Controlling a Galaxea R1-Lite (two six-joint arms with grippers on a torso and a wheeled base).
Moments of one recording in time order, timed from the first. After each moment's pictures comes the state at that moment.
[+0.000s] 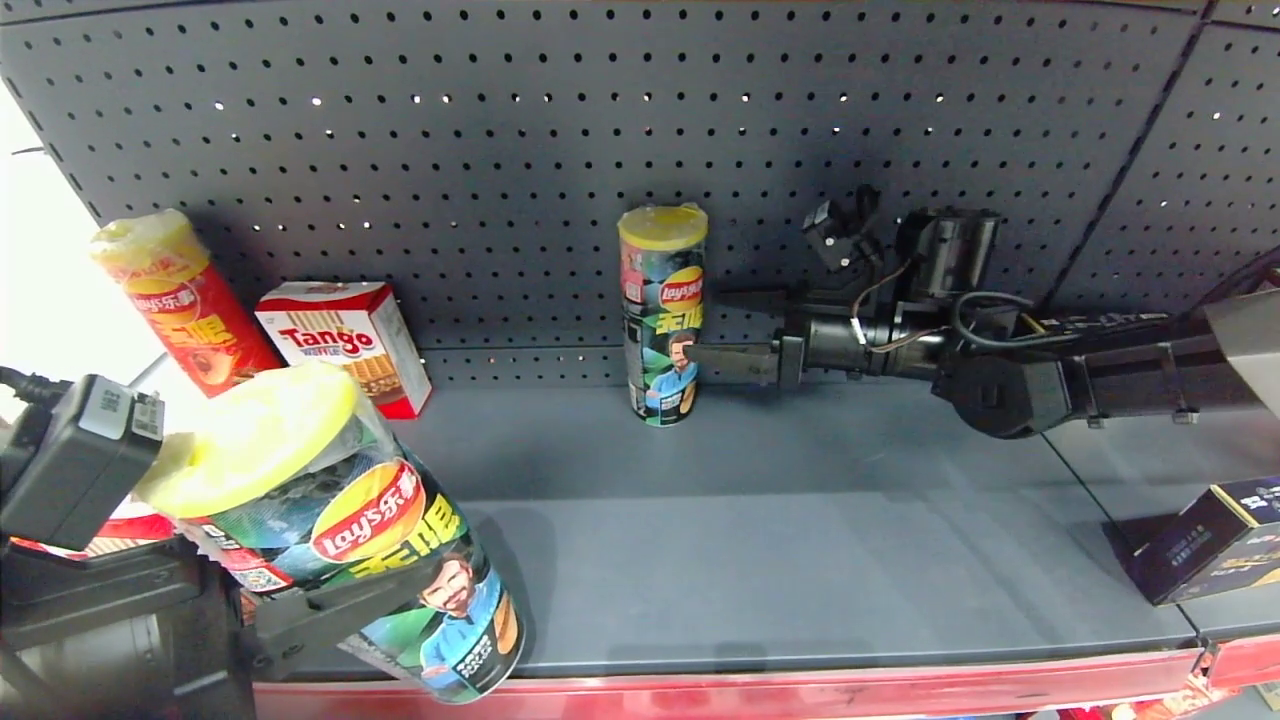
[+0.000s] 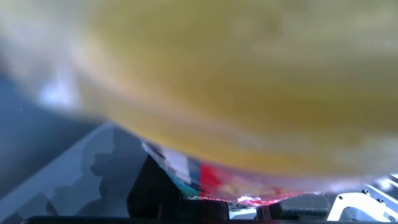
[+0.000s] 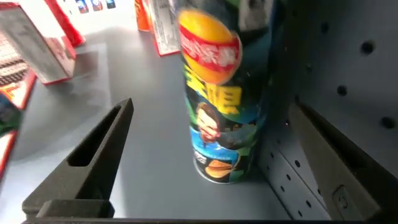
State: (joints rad) left arm -0.36 1.11 -0.45 -0.44 -0.50 0.08; right arm 0.42 2.08 -1.50 -0.57 0.82 -0.18
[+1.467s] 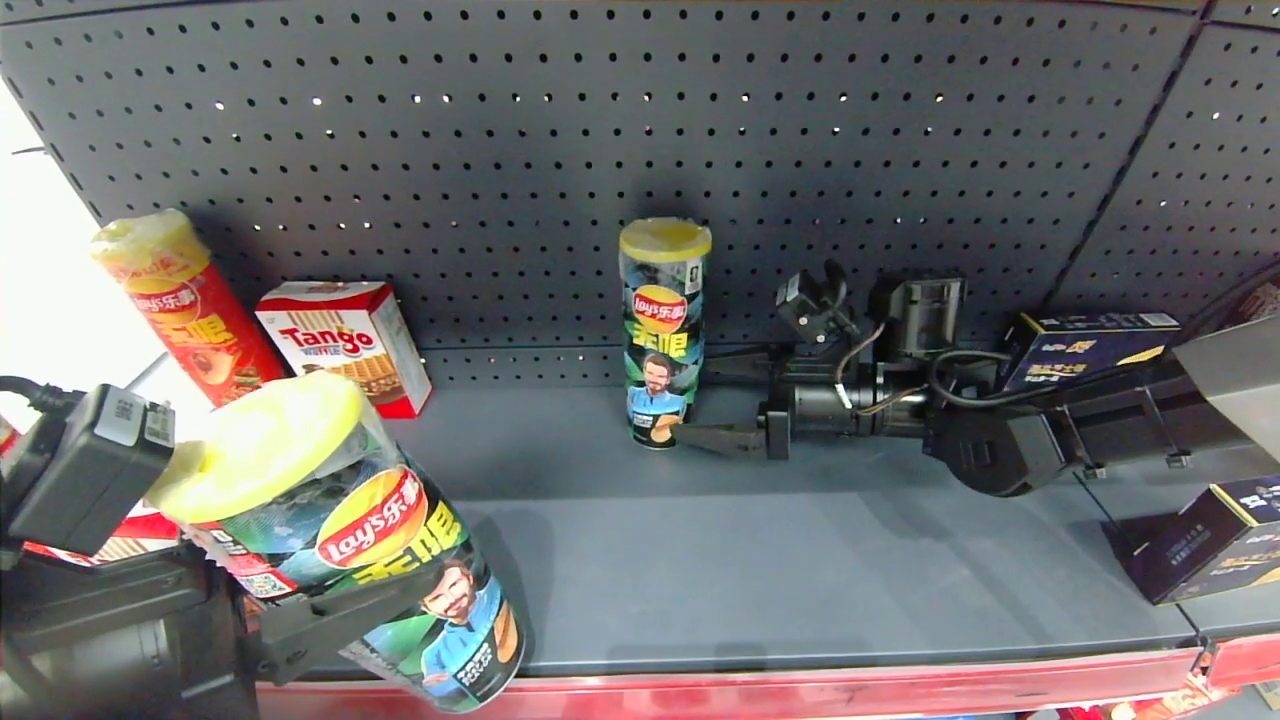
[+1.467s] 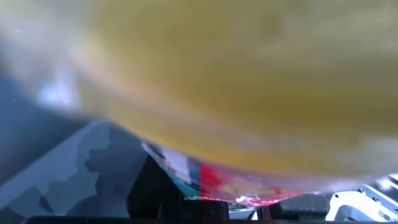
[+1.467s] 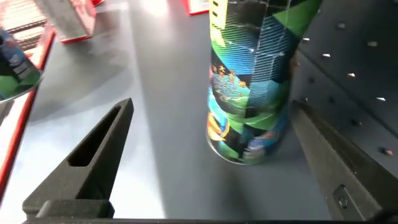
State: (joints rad) left arm -0.36 1.11 -0.44 -0.44 -0.50 0.06; right arm 0.47 2.06 -1.30 -0.60 0.82 -0.26
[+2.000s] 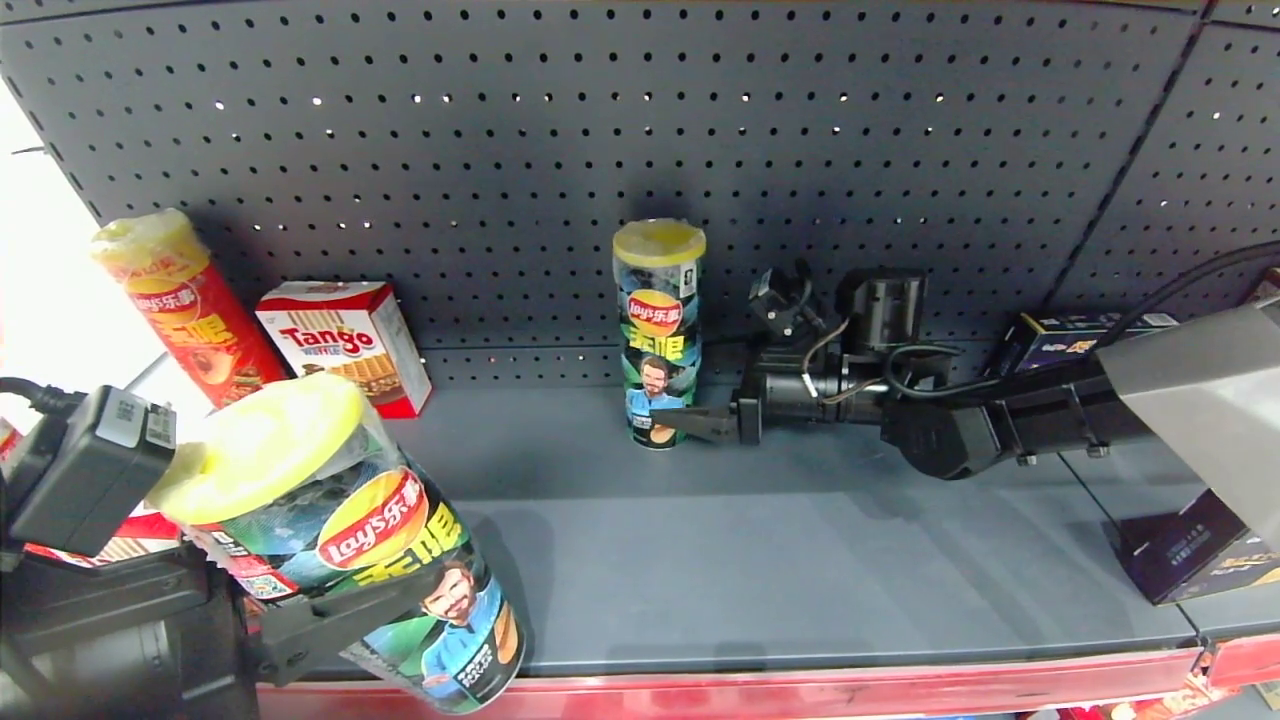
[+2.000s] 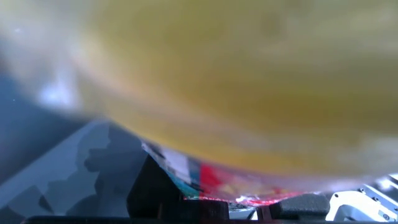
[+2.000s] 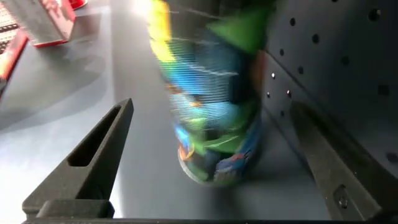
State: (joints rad) left arm -0.36 1.11 -0.44 -0.44 -0.50 0.06; right arm 0.48 2.17 -1.47 -0.60 0.81 -0.26
